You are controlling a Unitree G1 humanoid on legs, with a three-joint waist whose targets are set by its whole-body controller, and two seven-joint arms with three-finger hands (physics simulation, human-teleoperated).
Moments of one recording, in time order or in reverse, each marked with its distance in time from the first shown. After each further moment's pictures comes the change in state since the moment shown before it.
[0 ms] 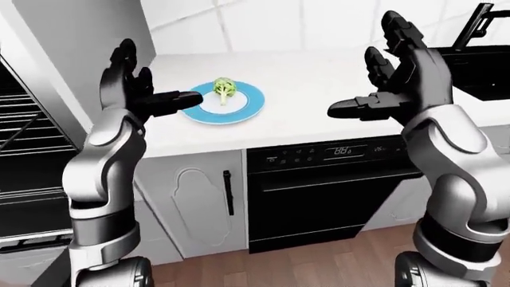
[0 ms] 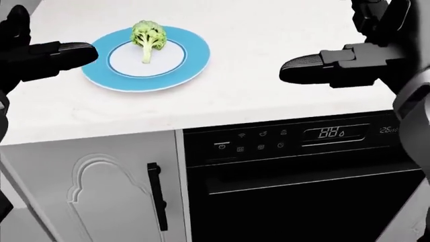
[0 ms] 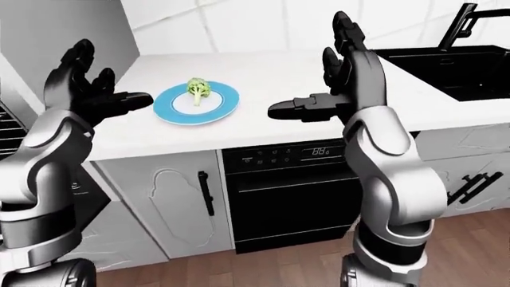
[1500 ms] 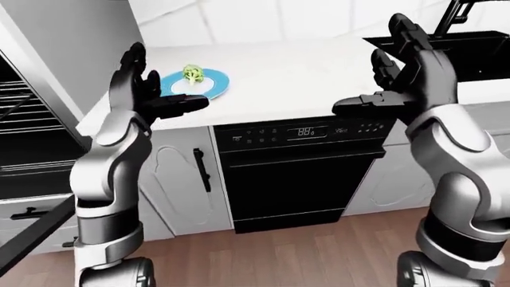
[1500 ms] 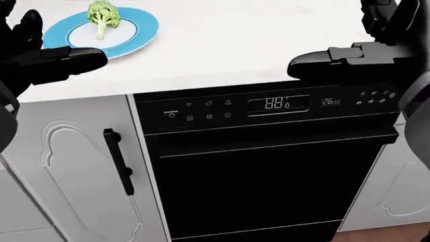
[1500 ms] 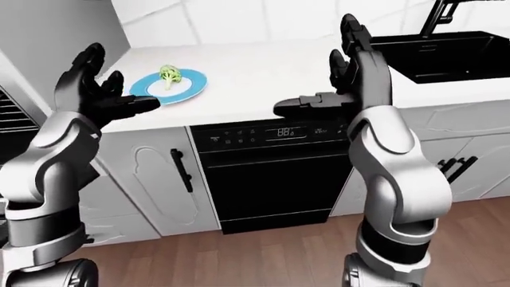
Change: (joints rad) left arm 0.001 -0.011 -0.022 0.012 0.000 0.002 -0.015; right arm 0.000 -0.013 -0.017 0.016 0.006 0.010 -0.025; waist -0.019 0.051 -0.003
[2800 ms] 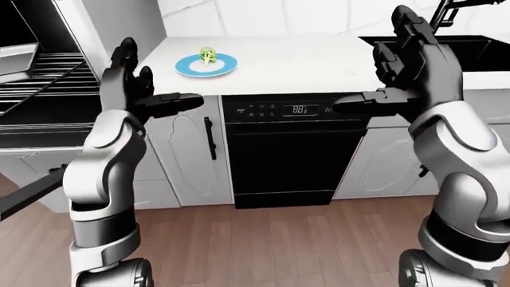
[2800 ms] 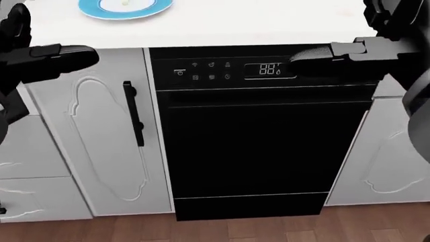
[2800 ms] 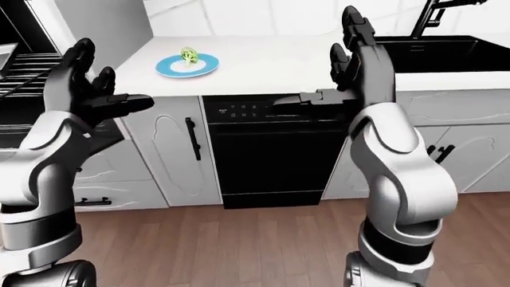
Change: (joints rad) left arm 0.010 0.009 0.020 -0.026 0.018 -0.013 -0.011; right arm -0.011 -0.015 0.002 -0.017 0.023 -0.003 -0.012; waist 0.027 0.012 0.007
